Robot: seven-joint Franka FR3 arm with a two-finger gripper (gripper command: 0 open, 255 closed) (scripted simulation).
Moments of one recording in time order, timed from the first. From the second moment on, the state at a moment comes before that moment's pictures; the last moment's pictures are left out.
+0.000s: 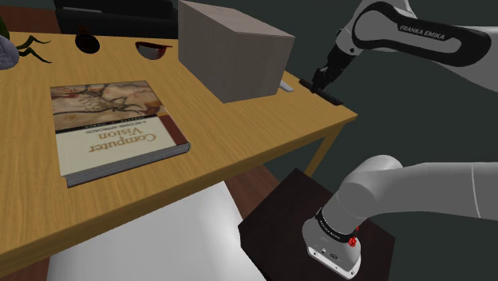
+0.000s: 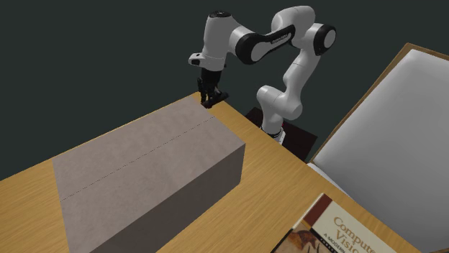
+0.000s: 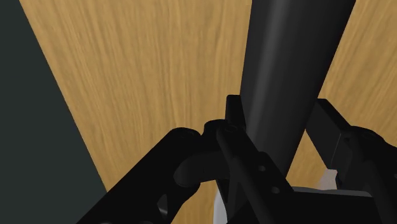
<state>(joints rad) -0.18 -0.80 -0.31 -2.41 -0.22 1.86 -0.17</state>
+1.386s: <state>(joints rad) -0.06 -0.54 -0.06 -2.18 -0.09 1.86 0.12</state>
